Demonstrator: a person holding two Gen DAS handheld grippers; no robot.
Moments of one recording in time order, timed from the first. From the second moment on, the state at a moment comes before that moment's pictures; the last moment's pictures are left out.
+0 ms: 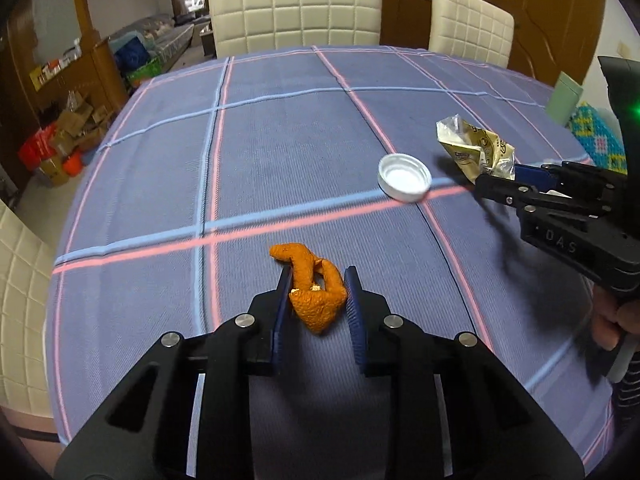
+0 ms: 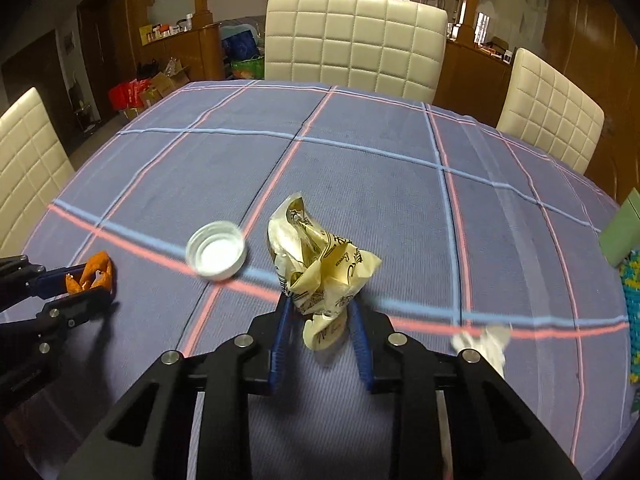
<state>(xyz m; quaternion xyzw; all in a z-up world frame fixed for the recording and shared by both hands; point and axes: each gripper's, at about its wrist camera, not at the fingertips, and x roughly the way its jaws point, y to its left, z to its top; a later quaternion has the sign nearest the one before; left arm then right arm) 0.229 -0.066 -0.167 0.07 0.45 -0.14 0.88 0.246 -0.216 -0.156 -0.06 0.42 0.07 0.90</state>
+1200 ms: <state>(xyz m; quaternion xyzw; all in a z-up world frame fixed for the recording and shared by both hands) 0.092 0.093 -0.095 0.04 0.37 -0.05 0.93 0.112 -0.042 -0.065 -0.18 0.32 0.21 0.91</state>
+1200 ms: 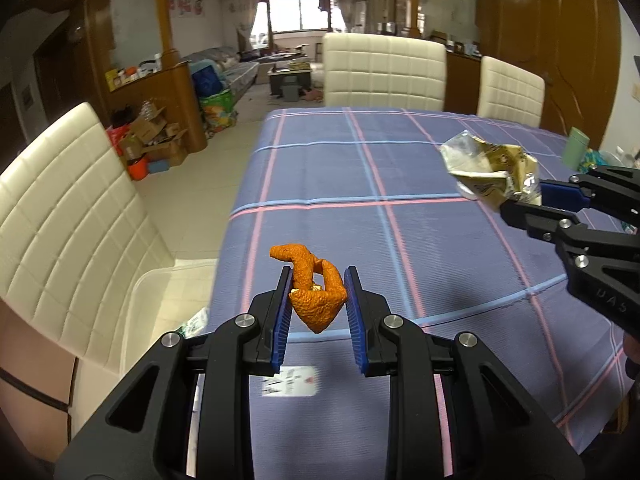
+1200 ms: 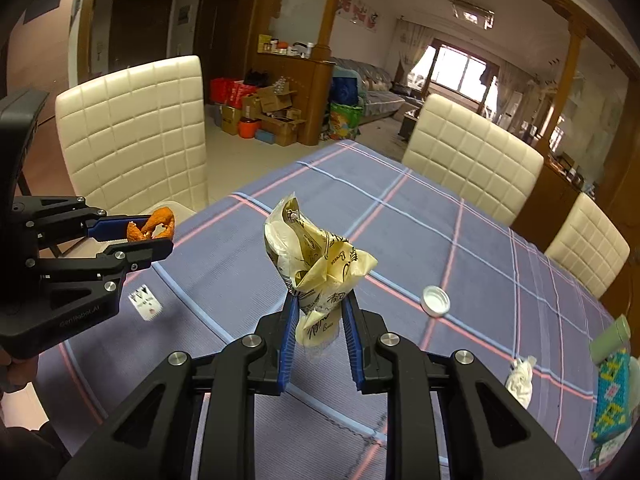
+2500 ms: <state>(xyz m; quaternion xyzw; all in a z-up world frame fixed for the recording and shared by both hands) 0.094 0.232 -0.129 -0.01 0.38 0.08 0.92 0.142 0.125 -0.096 -0.23 0.33 0.32 0.85</state>
